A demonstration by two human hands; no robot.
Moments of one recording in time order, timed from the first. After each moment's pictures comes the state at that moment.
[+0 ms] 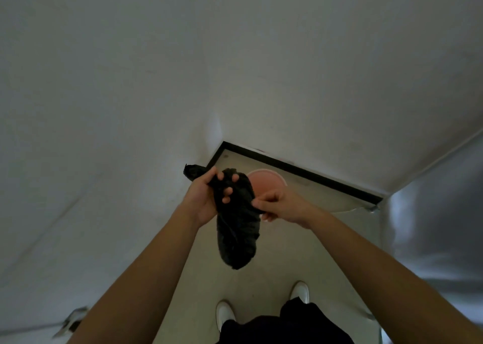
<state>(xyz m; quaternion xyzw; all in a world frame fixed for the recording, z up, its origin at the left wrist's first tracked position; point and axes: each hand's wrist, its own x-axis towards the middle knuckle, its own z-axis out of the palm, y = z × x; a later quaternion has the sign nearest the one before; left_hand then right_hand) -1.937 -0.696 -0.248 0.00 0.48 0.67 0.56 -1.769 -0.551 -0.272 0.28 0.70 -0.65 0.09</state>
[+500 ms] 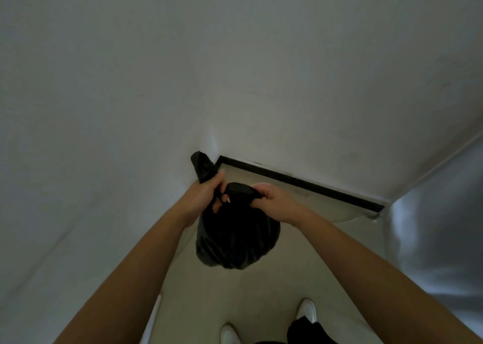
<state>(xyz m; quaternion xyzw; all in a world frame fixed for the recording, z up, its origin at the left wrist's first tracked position) -1.957 -0.658 -0.202 0.23 0.69 0.49 0.47 -1.813 -0.506 -0.283 0.27 0.81 -0.52 0.04</state>
